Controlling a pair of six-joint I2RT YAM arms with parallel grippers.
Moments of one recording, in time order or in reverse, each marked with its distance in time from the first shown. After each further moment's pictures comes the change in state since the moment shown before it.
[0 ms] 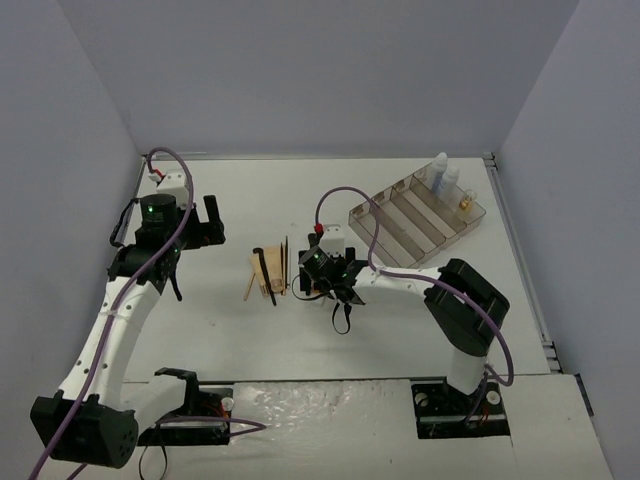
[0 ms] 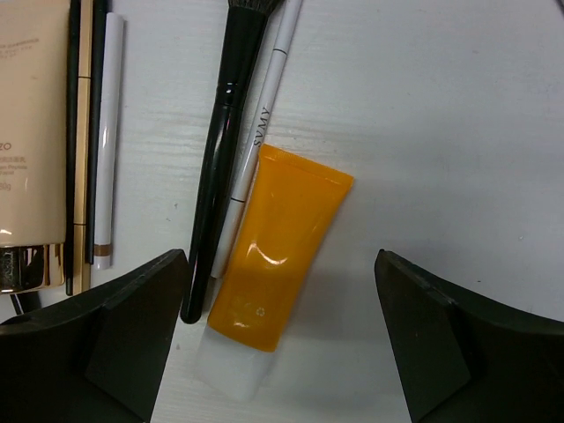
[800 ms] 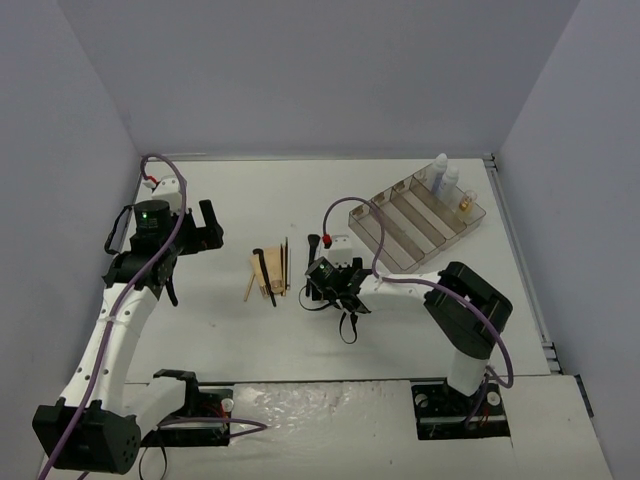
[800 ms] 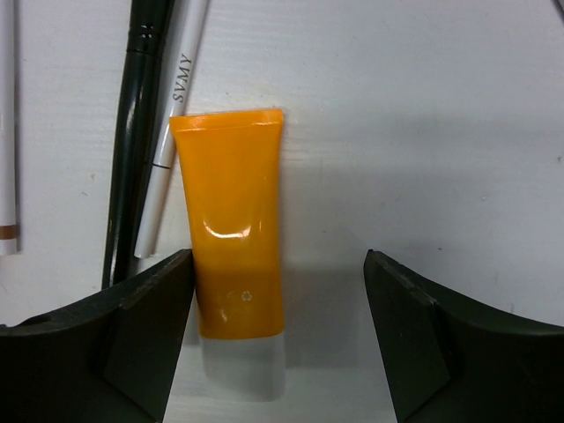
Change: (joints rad) left arm 0.053 -0.028 -0.045 0.012 0.080 -0.027; right arm -0.001 -0.014 -0.100 0.006 0.039 0.019
